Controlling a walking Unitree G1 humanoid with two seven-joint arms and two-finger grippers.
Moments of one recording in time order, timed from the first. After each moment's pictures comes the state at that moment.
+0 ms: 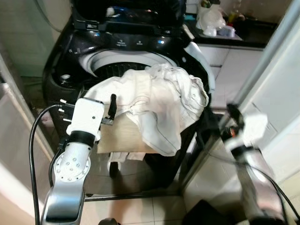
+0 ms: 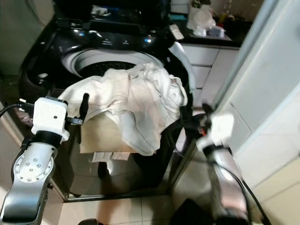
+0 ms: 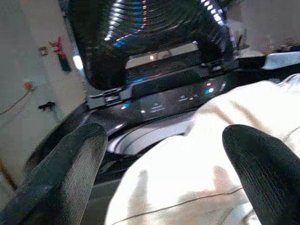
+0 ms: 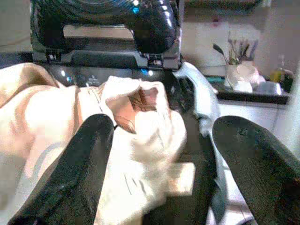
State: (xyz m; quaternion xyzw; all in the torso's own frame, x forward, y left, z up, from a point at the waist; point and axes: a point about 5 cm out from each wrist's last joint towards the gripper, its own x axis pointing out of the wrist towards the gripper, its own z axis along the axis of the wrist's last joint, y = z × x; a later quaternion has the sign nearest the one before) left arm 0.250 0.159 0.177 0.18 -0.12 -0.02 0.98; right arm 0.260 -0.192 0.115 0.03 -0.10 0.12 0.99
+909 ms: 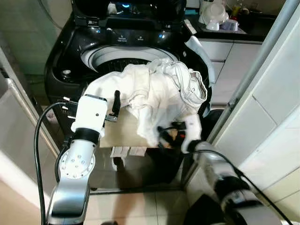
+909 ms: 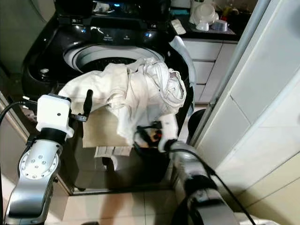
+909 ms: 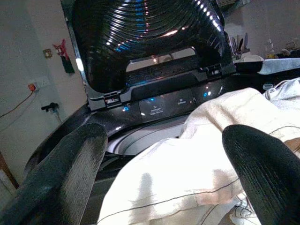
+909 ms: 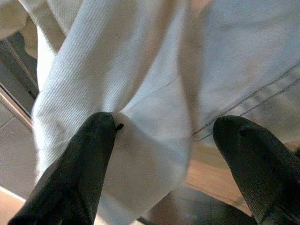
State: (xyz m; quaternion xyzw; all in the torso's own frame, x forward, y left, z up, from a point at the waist) left arm 0.256 0.152 0.181 0.17 -0.14 -0.02 0.98; right arm 0.317 -0.100 0.045 0.07 0.15 0.30 0.94
